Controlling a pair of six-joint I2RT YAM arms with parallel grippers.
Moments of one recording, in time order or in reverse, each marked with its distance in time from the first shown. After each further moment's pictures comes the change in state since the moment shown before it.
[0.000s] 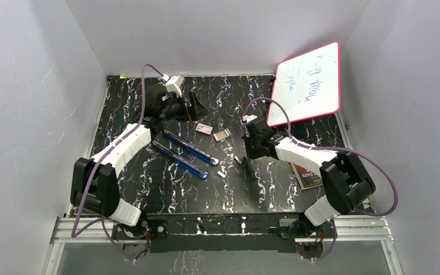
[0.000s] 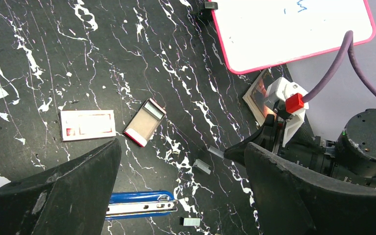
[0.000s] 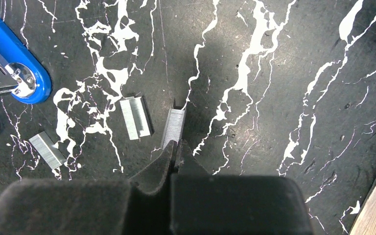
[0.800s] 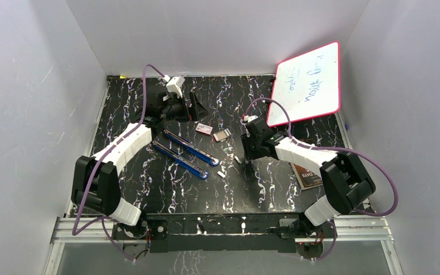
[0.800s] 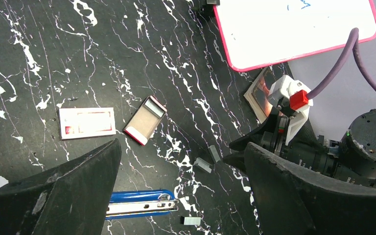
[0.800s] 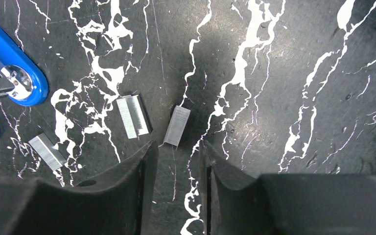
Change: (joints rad) left arm 0.000 0.015 0.000 0.001 0.007 -0.001; right arm 0.002 -0.001 0.000 -0.015 0.014 0.031
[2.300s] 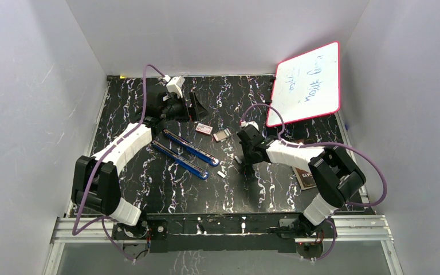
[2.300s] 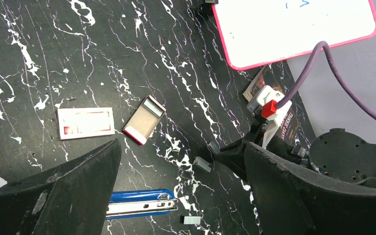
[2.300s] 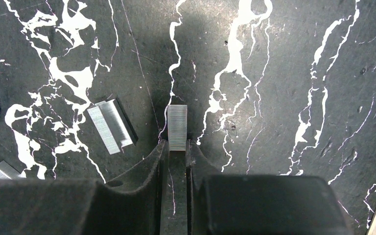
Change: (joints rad) left arm 0.000 0.000 0.000 0.000 0.008 0.004; right arm 0.077 0.092 -0.005 -0.001 0.163 0.121
